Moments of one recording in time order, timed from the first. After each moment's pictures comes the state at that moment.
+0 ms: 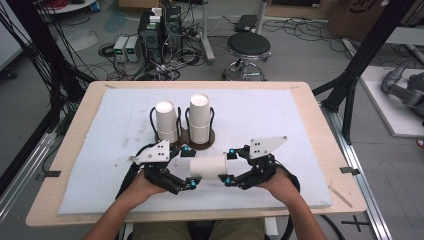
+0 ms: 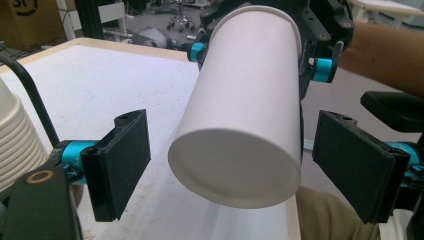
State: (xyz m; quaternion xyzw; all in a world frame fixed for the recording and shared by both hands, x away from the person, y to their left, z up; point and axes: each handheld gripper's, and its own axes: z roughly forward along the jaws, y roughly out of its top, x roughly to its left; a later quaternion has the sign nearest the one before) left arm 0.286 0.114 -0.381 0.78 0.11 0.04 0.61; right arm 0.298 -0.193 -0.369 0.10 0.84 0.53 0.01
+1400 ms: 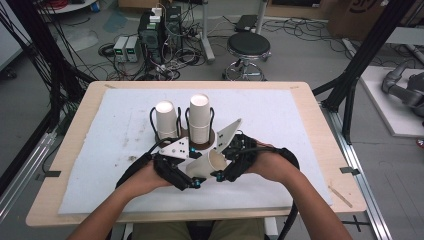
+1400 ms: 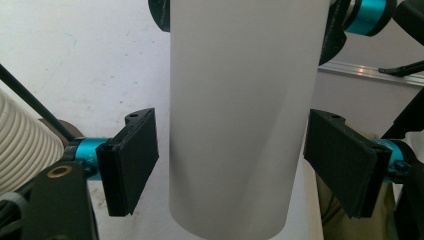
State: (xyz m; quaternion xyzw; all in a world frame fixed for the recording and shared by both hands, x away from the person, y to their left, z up) left arm 0.302 0.086 -0.368 0.88 0.08 0.03 0.46; right arm 0.309 -0.131 -0.313 0.02 0.96 0.27 0.06
